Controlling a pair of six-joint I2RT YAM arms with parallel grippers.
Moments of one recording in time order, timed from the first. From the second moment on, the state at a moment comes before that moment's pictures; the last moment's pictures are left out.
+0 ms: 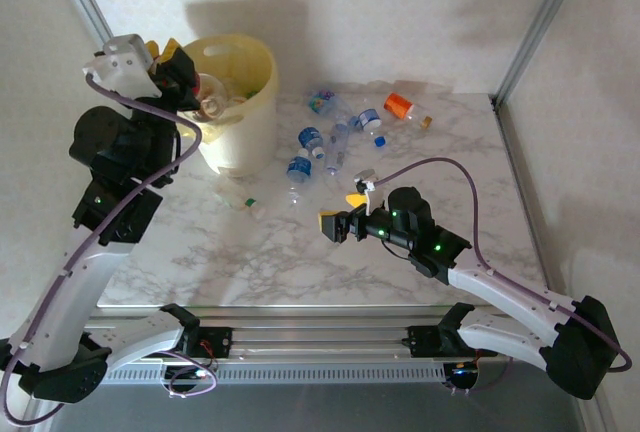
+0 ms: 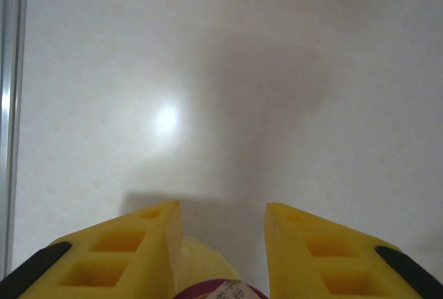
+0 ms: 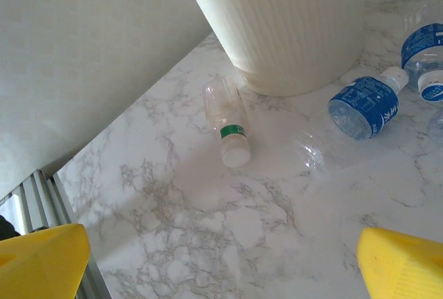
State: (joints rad) left arm -0.48 1.06 1.49 -0.06 -0.48 -0.04; right arm 0.80 1.00 0.65 0.04 -0.20 0.36
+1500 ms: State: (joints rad) left arm -0.15 1.71 2.00 -0.41 -0.21 -0.27; right arm 0.80 0.96 0.60 0.03 -0.20 0.36
